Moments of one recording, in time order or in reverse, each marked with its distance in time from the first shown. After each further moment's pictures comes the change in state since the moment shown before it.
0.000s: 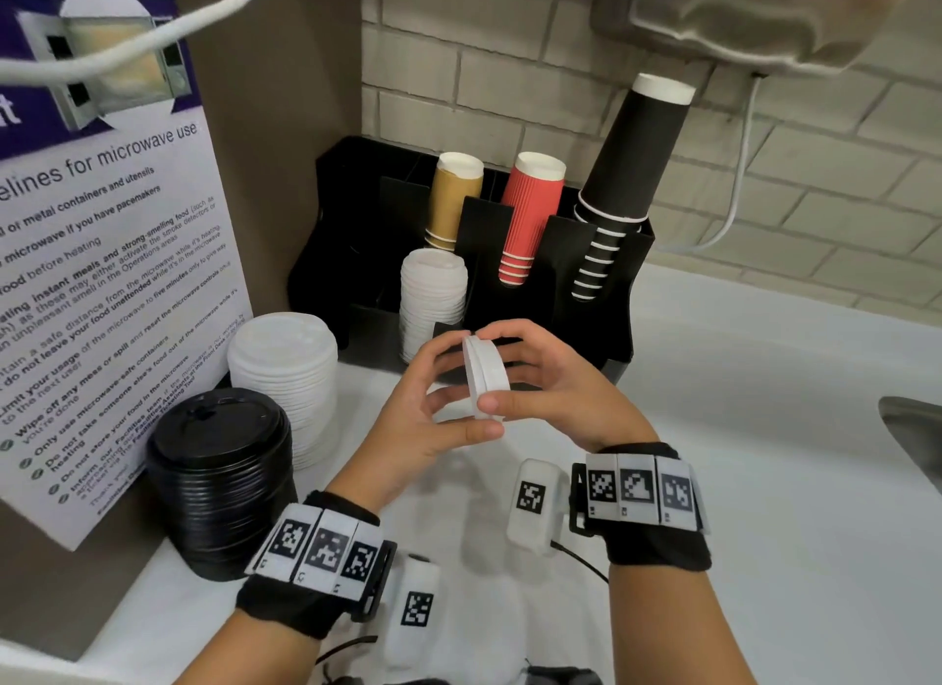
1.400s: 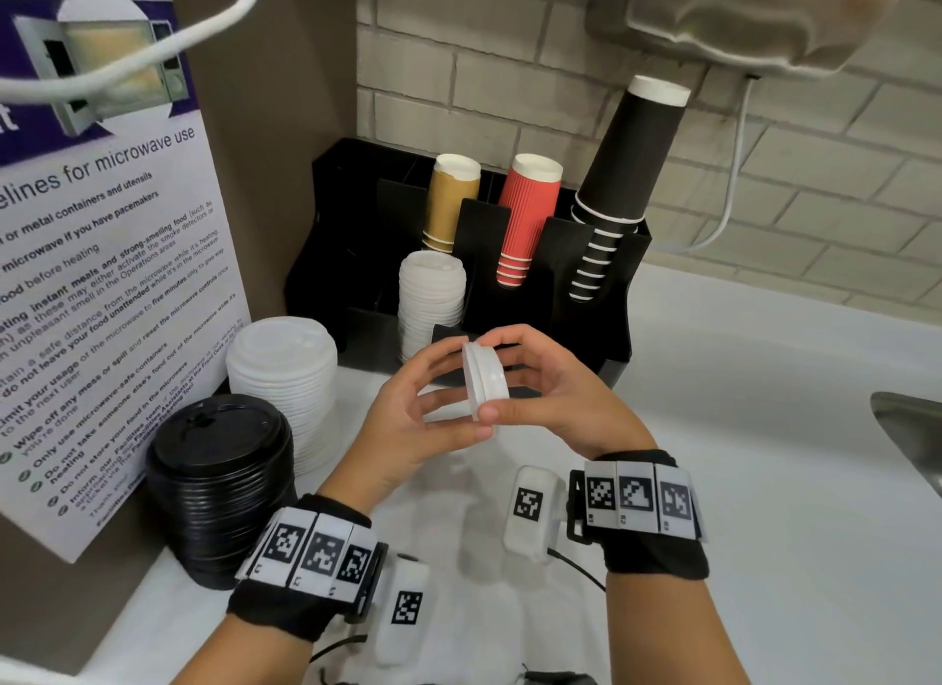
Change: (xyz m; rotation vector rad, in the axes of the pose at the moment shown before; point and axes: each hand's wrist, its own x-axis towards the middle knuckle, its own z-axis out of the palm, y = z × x) left_hand -0.003 0.009 -0.006 0.018 0.025 0.050; right_hand -0.002 -0.002 0.006 -0.027 0.038 -0.019
